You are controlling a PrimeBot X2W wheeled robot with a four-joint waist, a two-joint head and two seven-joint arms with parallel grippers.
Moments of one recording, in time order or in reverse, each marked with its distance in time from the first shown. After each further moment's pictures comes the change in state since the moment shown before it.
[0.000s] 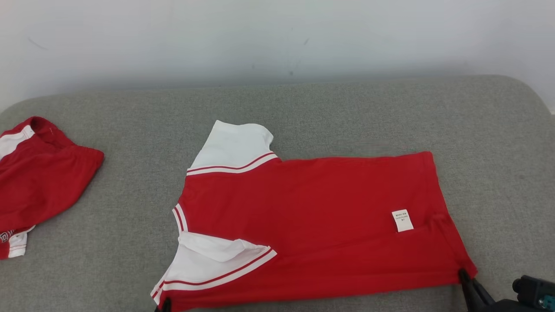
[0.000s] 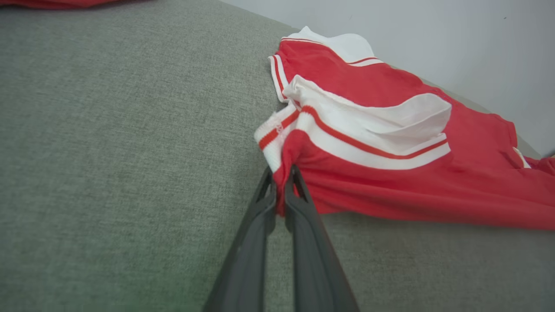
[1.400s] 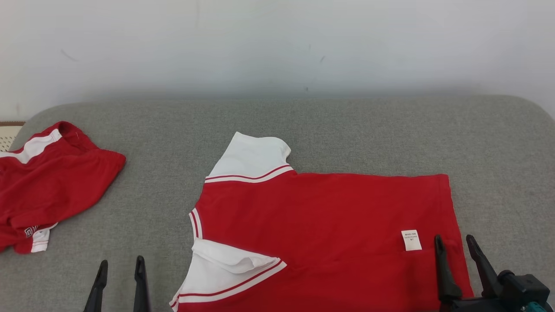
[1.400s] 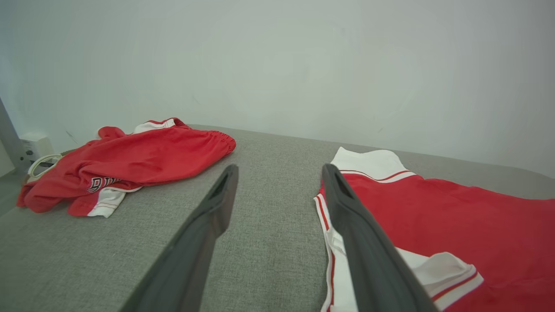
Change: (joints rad) left arm 0.036 0.004 0.094 -0.312 0.147 0.134 -0.001; right arm 0.089 0.157 -0.089 -0.308 -0.353 0.000 -0.169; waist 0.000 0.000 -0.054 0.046
